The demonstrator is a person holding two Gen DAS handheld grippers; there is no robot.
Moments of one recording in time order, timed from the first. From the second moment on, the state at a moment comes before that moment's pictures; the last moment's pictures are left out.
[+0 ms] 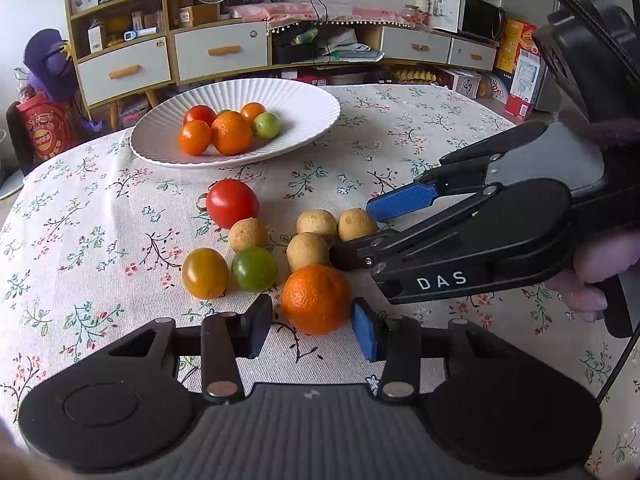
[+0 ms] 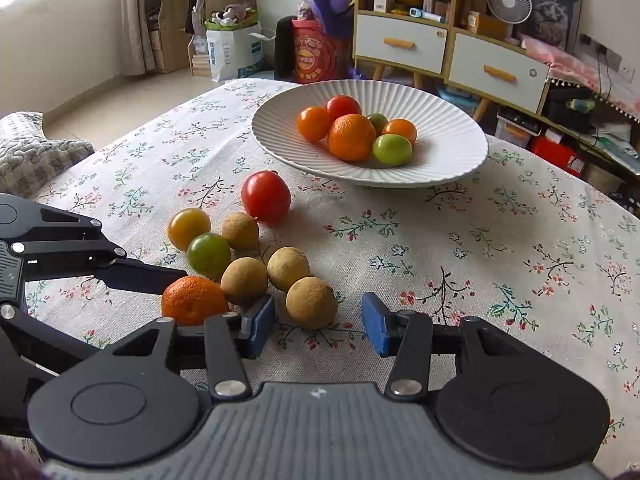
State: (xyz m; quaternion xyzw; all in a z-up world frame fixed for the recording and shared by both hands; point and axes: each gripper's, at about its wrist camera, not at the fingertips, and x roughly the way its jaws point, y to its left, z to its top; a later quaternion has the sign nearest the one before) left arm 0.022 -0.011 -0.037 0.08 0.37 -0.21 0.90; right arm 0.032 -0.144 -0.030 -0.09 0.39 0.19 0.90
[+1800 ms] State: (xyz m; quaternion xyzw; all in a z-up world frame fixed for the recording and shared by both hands) left arm 0.055 0.026 0.017 -0.01 0.36 -0.16 0.92; right arm 0.042 -0.161 0.015 -0.03 0.36 0.18 0.92
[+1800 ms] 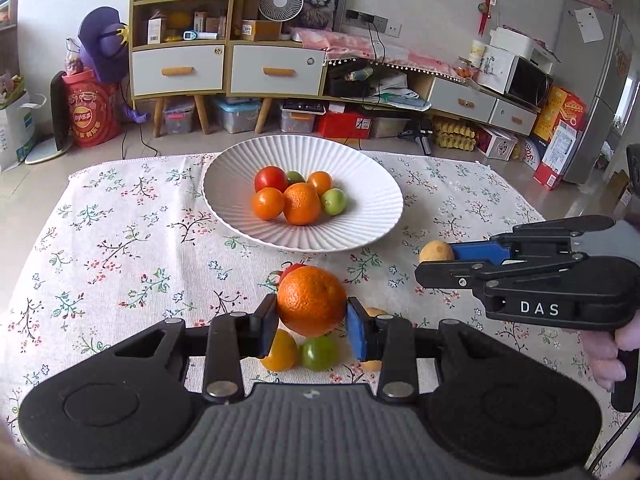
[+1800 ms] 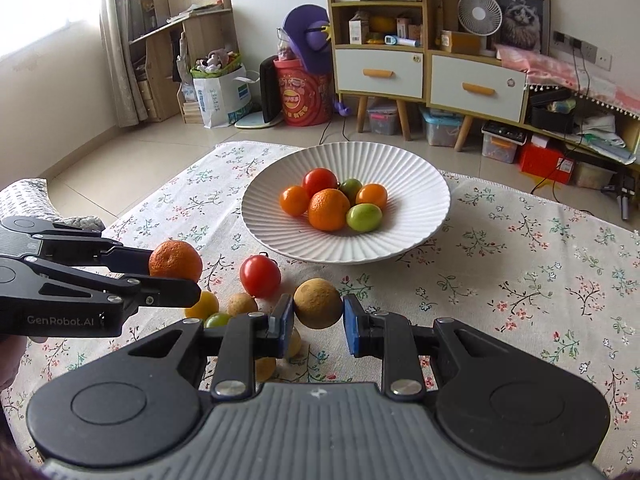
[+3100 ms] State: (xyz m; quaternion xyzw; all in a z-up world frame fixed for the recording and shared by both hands) left arm 0.129 -0.013 0.003 0.01 0.39 -0.13 0.91; right arm 0.124 -0.193 0.006 0.02 0.35 0.13 0.93
